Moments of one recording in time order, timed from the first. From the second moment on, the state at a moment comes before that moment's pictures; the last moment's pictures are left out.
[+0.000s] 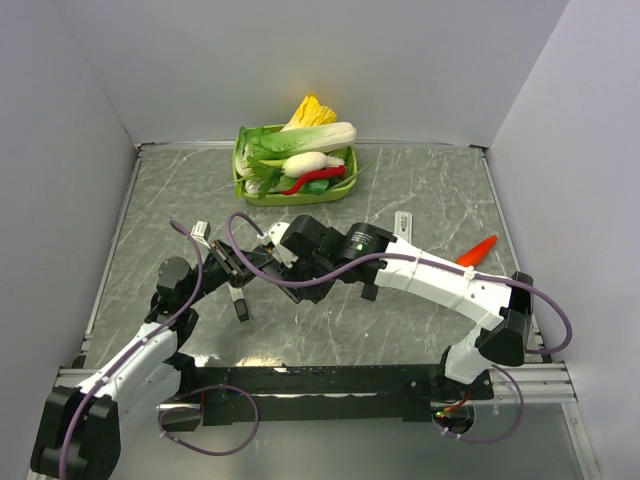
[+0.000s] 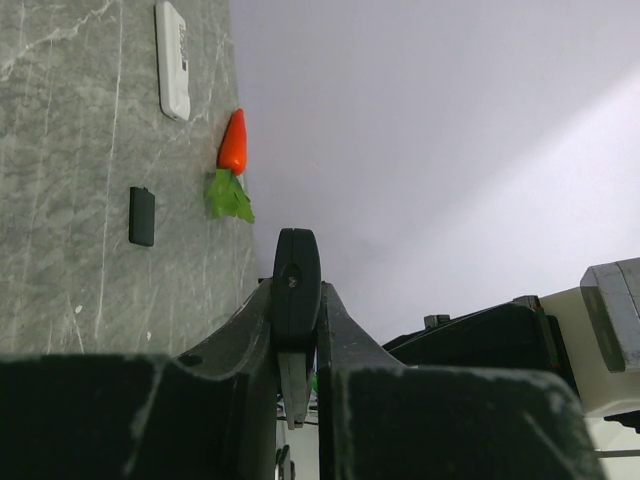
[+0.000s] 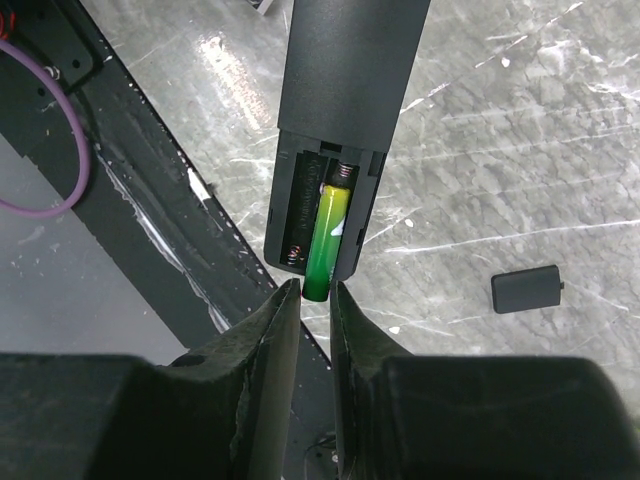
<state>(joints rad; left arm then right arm) -0.26 0.83 0.23 0.61 0.60 -1.44 1.13 1.56 1.59 -1.03 0.01 0.13</state>
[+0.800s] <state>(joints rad) -0.26 0.81 0.23 0.59 0.60 -1.43 1.13 1.60 1.62 -1.03 0.00 0.21</state>
